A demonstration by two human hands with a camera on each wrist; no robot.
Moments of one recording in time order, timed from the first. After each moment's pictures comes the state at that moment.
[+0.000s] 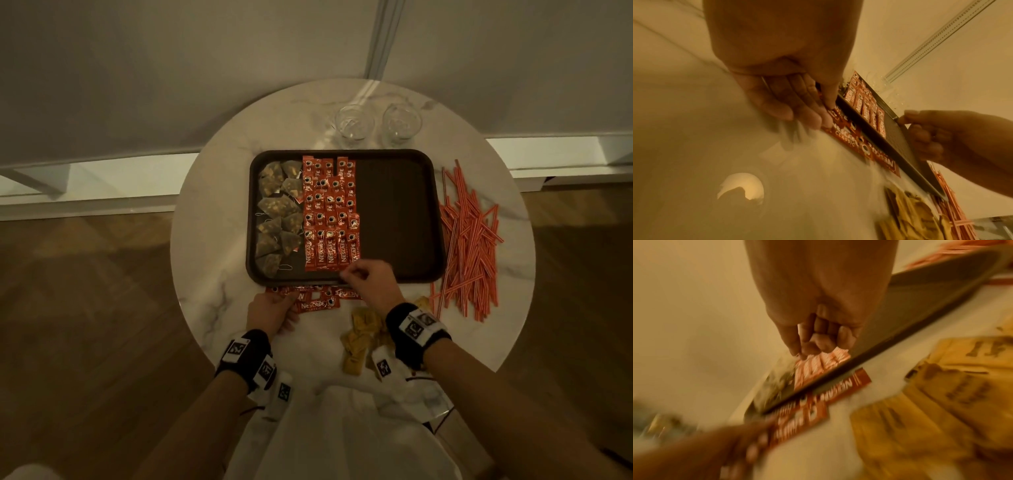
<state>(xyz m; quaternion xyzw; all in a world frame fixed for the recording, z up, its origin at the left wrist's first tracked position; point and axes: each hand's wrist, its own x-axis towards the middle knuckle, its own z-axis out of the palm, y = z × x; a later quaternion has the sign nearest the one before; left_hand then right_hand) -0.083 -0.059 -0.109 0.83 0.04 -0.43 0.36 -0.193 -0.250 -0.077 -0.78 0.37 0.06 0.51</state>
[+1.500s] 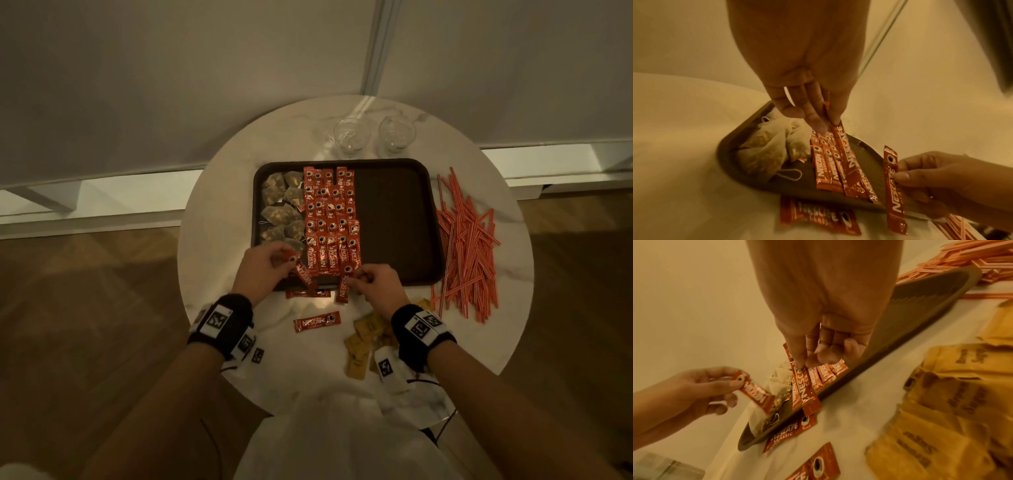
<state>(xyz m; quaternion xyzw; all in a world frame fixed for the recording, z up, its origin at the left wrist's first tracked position) -0.018 -0.082 -0.055 0.84 -0.27 -0.30 0.37 -0.199 -0.252 -0.072 -0.74 0.40 0.07 0.53</state>
